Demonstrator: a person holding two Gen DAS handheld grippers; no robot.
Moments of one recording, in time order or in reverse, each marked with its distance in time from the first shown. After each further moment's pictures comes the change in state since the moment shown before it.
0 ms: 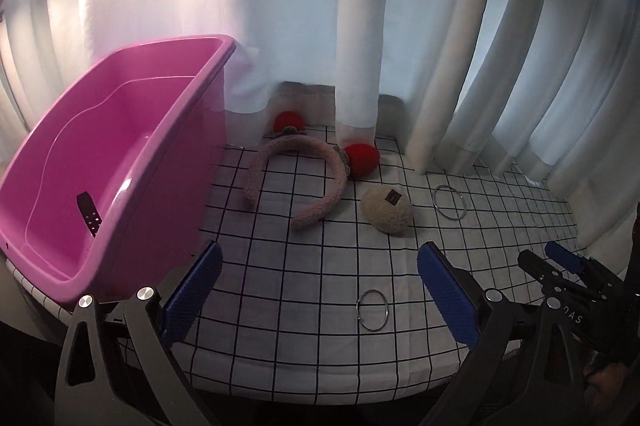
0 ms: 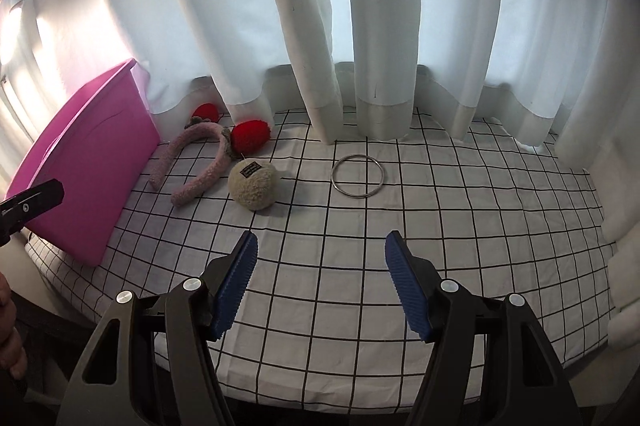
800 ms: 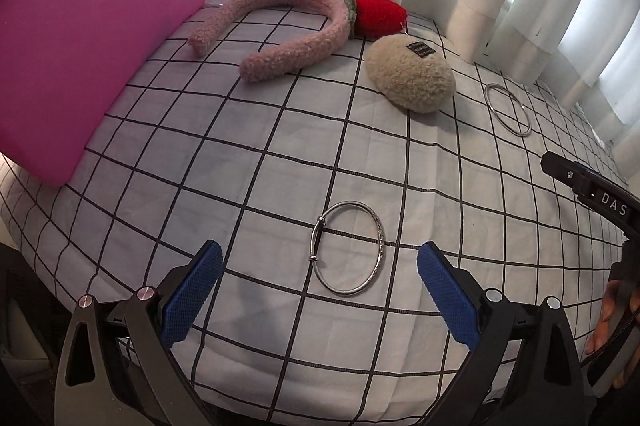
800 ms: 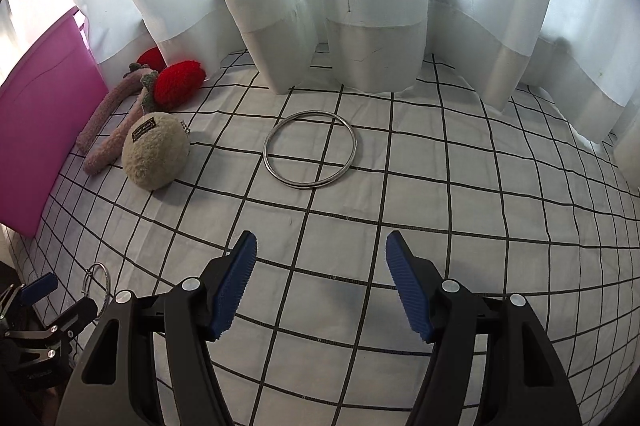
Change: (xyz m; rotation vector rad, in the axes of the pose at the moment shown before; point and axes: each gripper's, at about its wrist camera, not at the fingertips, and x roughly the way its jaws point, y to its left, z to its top) left arm 0.138 -0.057 -0.091 -0.148 0.207 0.156; right arm 0.145 -0.067 0.009 -0.099 0.140 0.057
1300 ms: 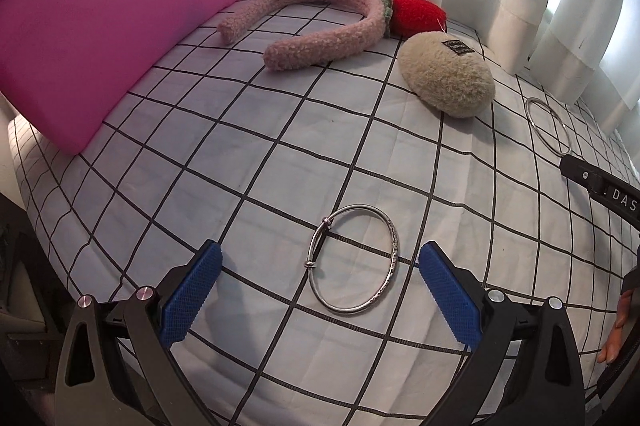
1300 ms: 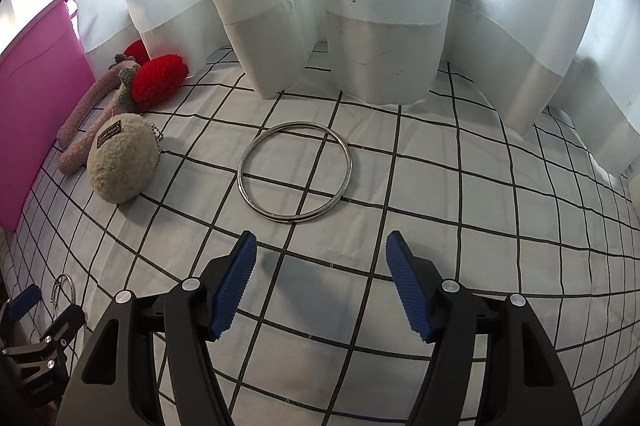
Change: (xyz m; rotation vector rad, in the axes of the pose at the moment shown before) left arm 0.016 -0.012 -0.007 -0.109 -0.045 0.138; right arm 0.033 -0.007 0.020 -0.064 0.000 -0.010
